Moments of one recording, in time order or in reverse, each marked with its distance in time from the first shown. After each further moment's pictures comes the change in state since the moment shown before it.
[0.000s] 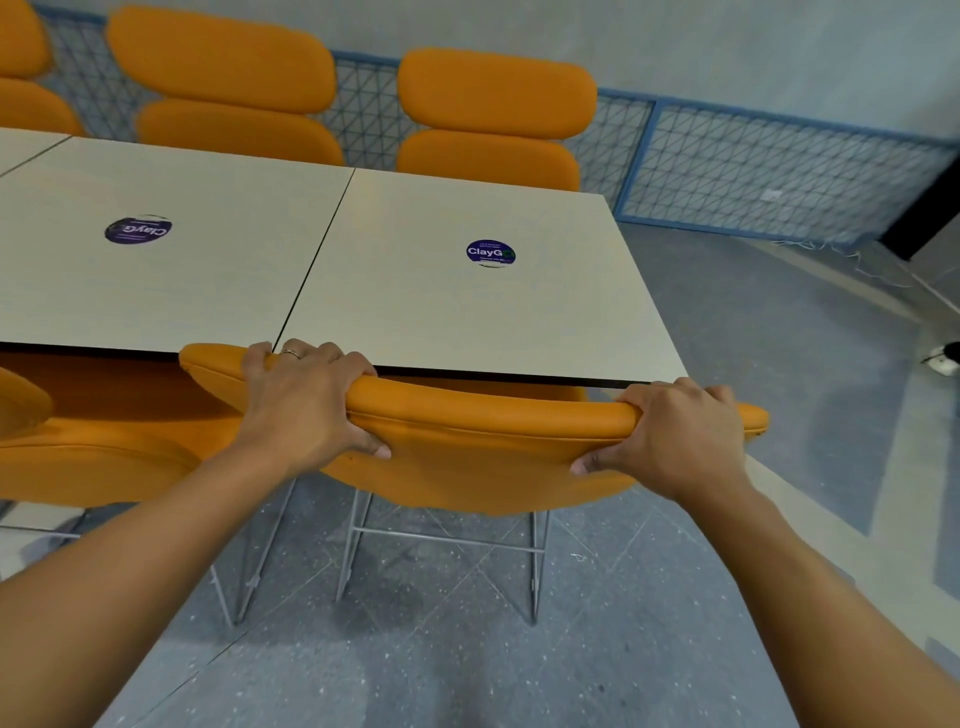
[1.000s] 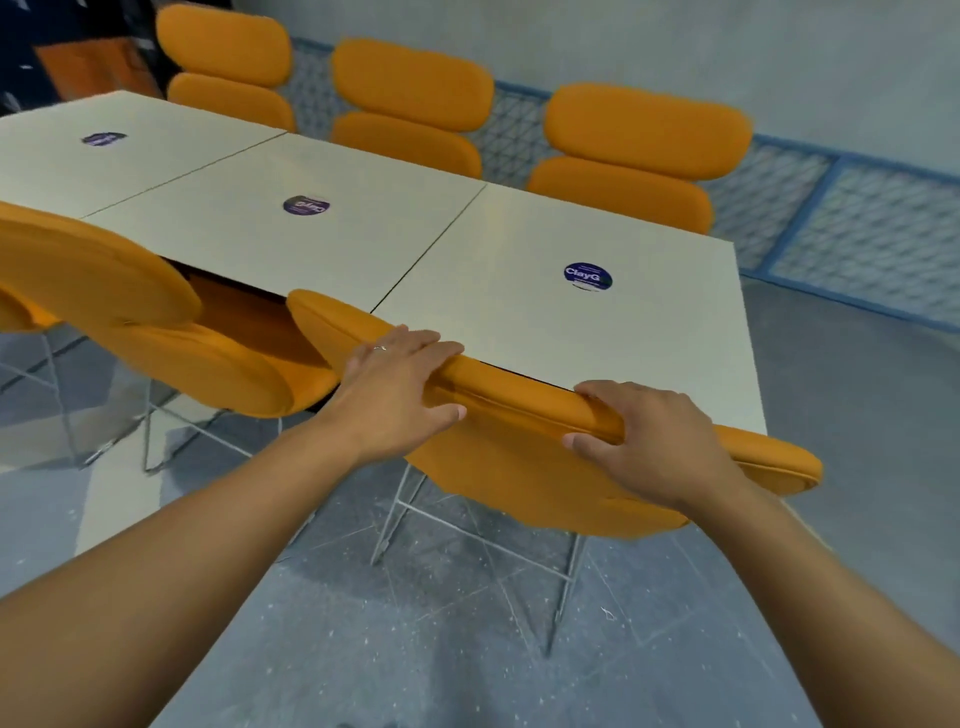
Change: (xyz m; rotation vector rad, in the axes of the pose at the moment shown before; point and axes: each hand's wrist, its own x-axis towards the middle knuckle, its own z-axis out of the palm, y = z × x) left_hand -0.051 0.096 -0.014 -0.245 0.023 -0.187; right_hand 0.016 0.006 -0.017 0.244 -0.153 -0.442
